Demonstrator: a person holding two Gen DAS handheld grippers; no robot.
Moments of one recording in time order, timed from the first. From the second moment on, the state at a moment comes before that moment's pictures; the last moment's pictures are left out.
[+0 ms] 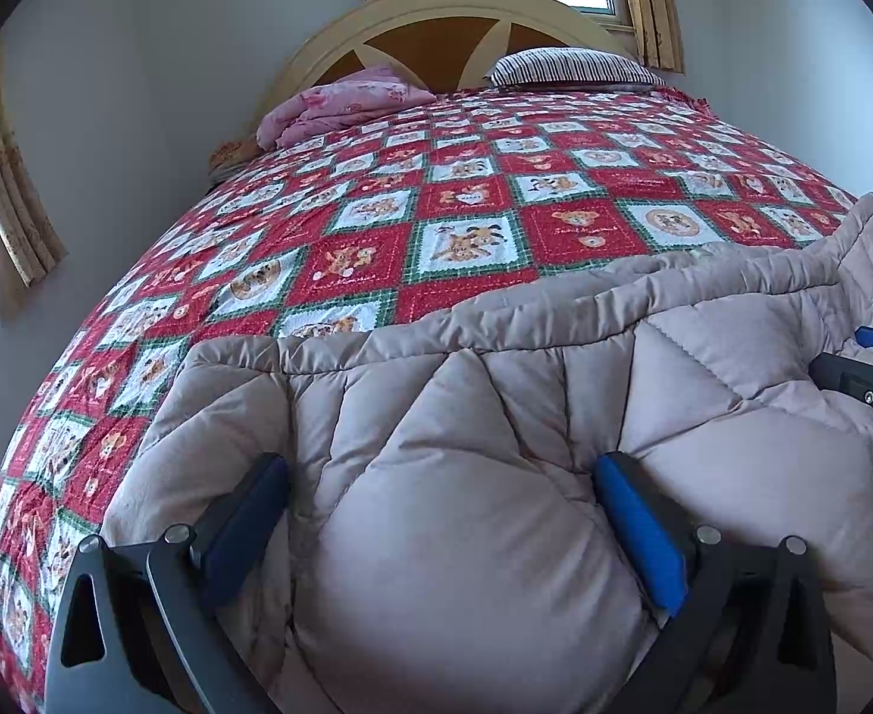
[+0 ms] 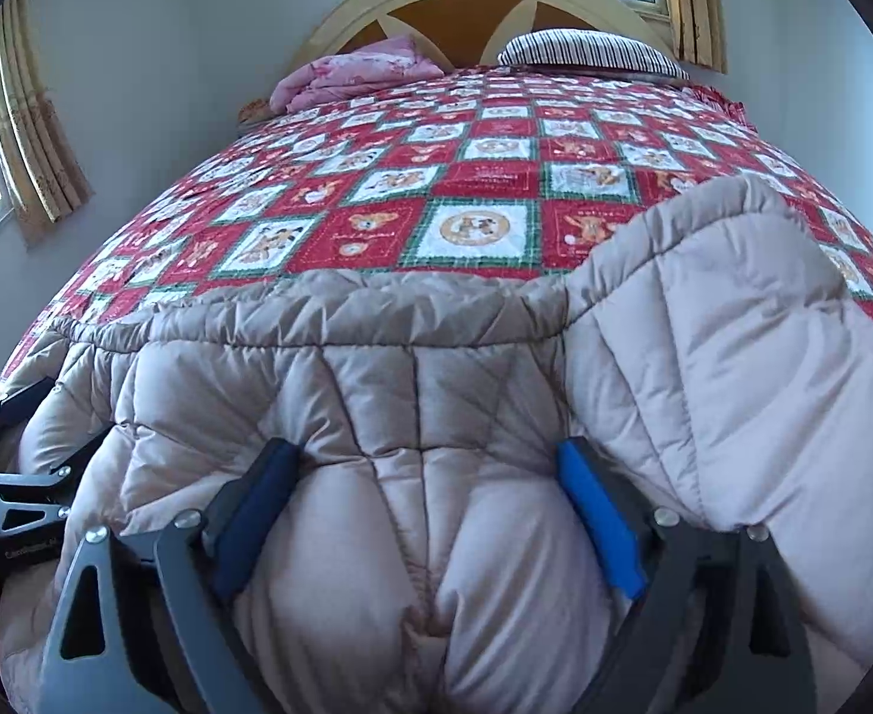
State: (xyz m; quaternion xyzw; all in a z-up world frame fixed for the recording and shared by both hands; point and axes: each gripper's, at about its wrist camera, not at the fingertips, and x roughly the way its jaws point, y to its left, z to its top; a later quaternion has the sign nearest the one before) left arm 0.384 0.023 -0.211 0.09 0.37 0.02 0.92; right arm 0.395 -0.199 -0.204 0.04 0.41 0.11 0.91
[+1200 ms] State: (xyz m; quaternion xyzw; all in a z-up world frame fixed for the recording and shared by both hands) left arm 0.448 0.064 -0.223 0.04 0.39 0.12 0.91; right arm 0.398 -0.192 -0.208 0.02 0.41 0.09 0.91
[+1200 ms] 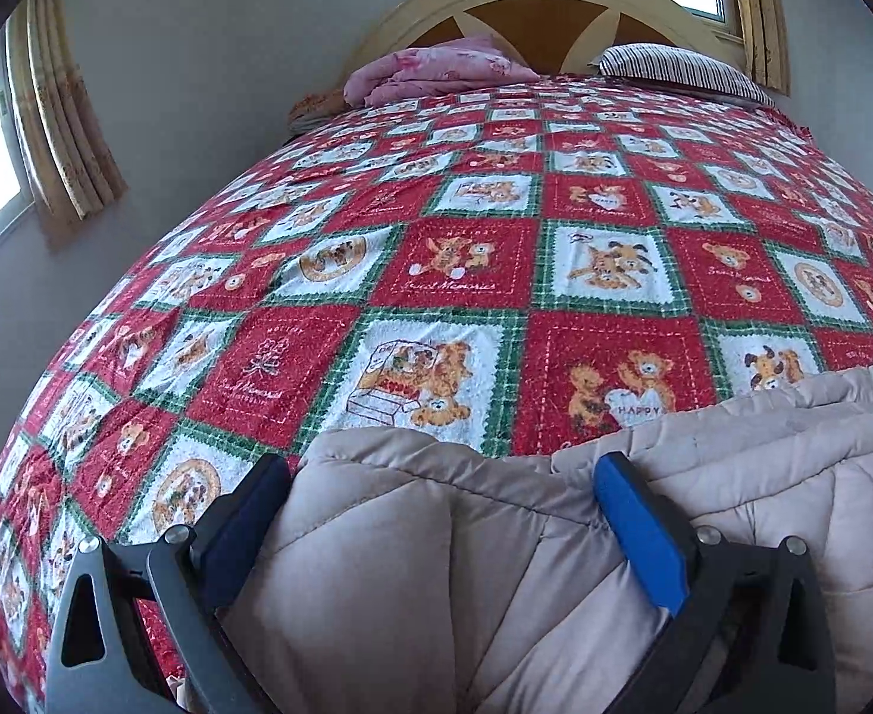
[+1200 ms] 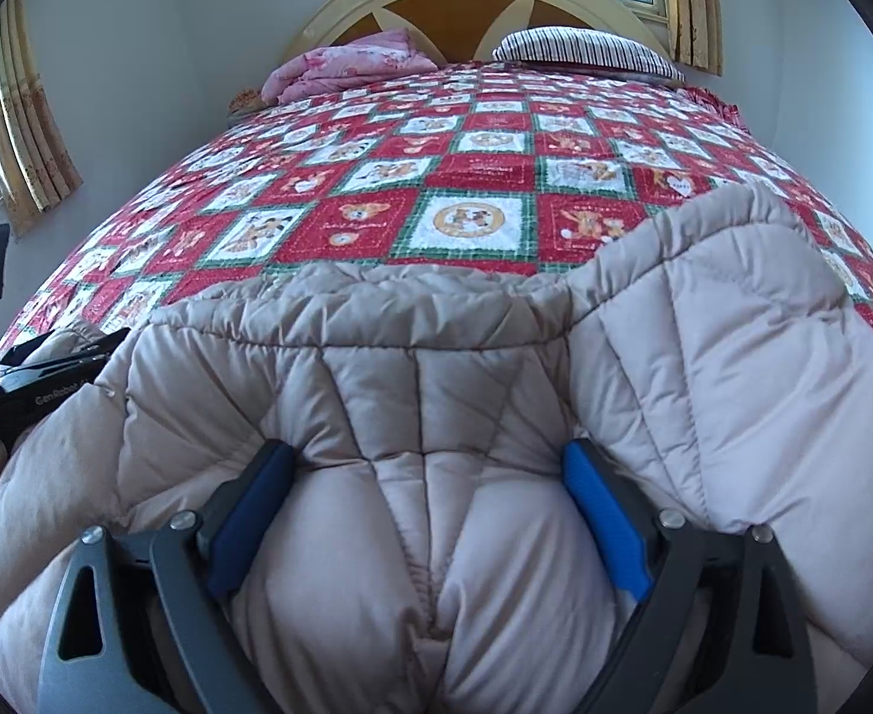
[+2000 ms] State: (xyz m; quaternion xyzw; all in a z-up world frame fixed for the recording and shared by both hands) left arm 0.442 0.054 -0.203 0.08 0.39 0.13 0.91; right arm 0.416 -0.275 -0.204 0.08 0.39 0.03 0.92
